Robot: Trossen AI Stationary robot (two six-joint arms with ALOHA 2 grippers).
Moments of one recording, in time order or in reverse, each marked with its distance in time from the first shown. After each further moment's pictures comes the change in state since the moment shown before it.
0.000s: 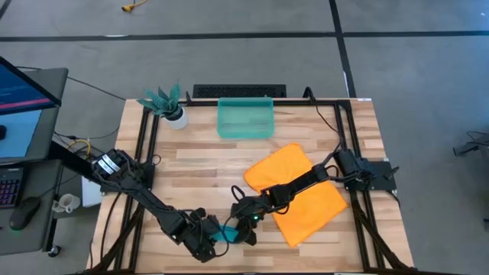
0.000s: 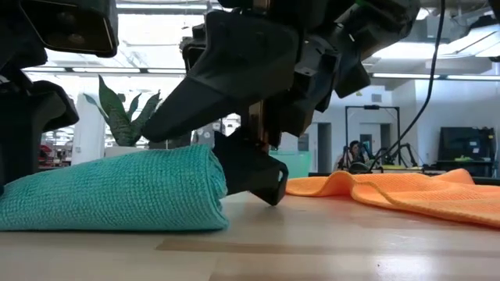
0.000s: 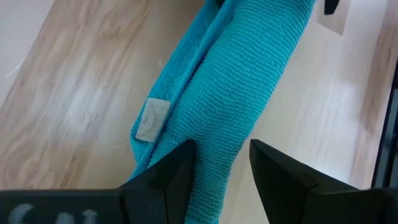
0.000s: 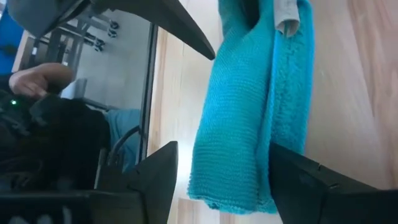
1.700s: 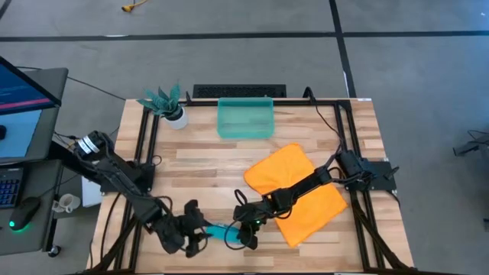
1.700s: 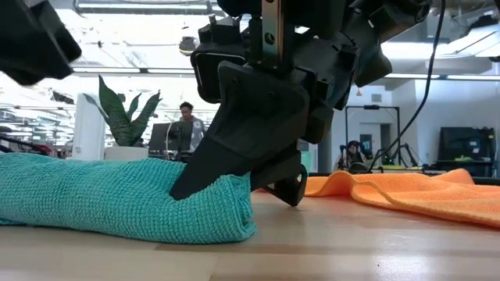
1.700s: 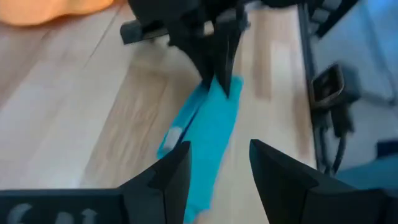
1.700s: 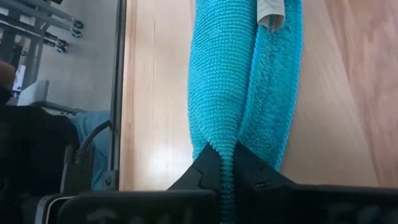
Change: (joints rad) left arm -0.103 -0.327 -0.217 0.236 -0.306 0.191; right arm 0.029 0.004 0.000 -0.118 0.146 -0.002
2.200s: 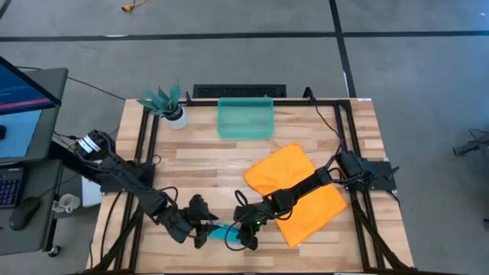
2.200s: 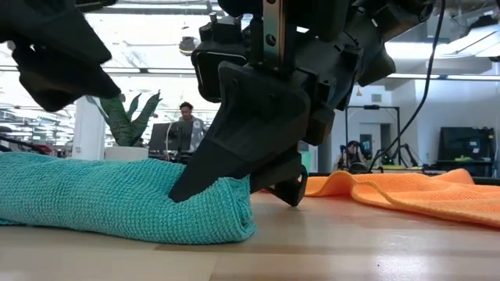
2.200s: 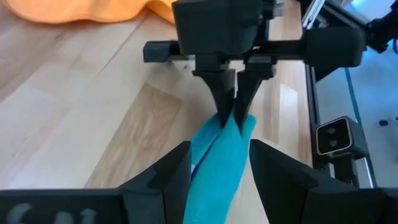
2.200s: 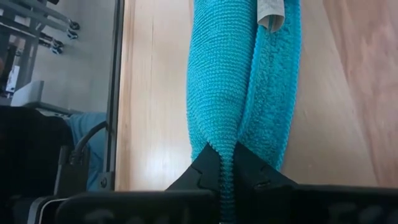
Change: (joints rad) left arm 0.090 -0.002 -0.098 0.210 0.017 -0.063; right arm 0.010 0.001 -0.002 0.005 0.027 -0.006
